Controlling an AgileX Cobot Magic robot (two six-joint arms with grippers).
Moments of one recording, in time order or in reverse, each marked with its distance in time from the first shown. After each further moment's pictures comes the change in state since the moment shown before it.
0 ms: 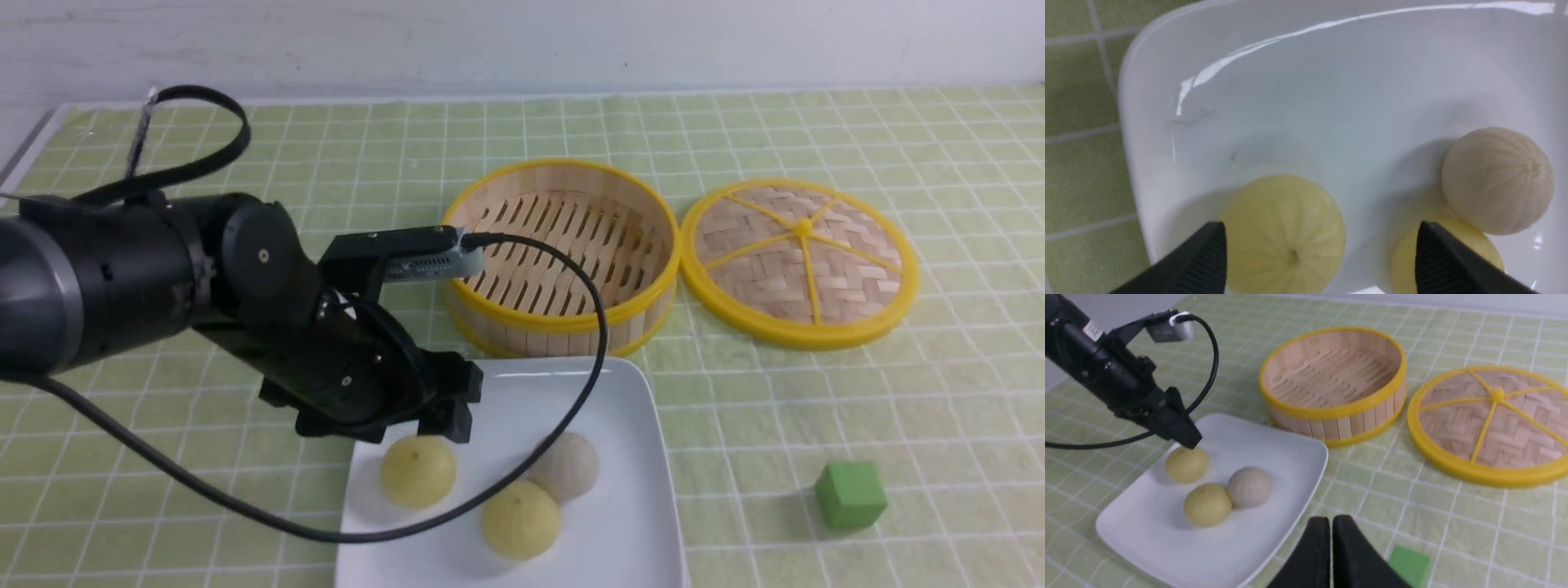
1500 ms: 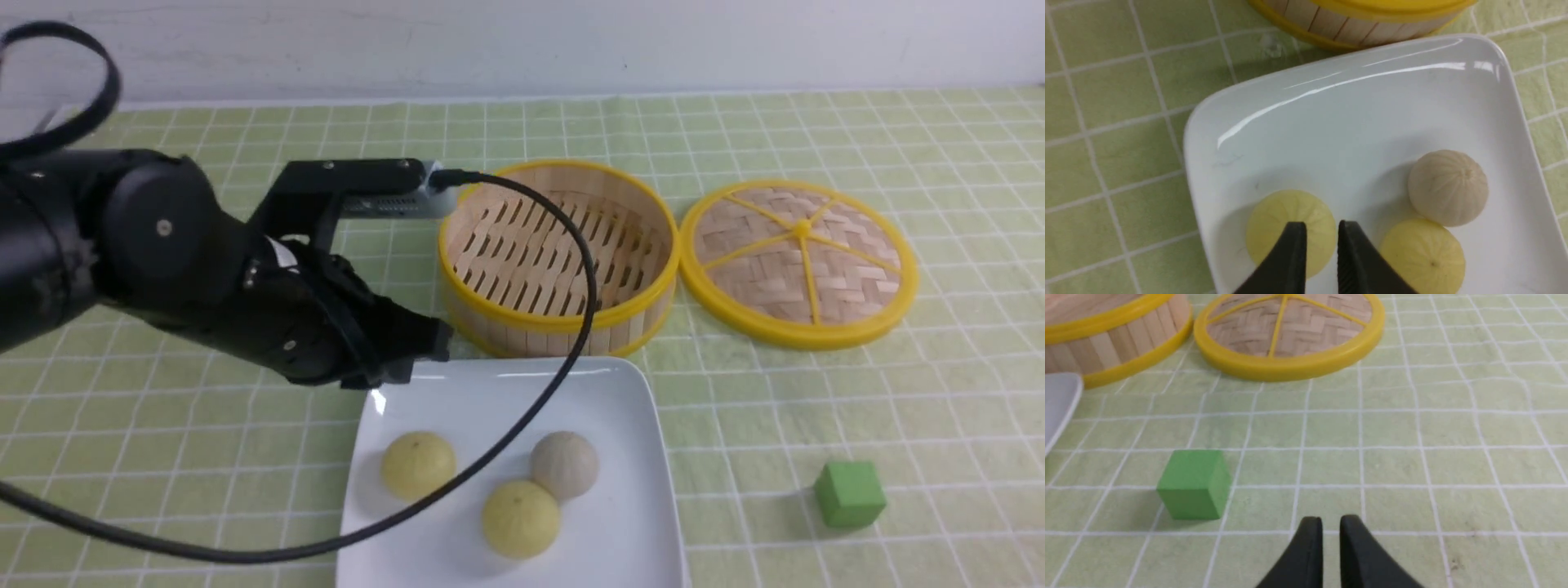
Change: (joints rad) right arm -0.497 -0.258 0.496 -0.043 -0.170 -0.041; left arm 0.000 -0.230 0.000 0.114 0.028 0.000
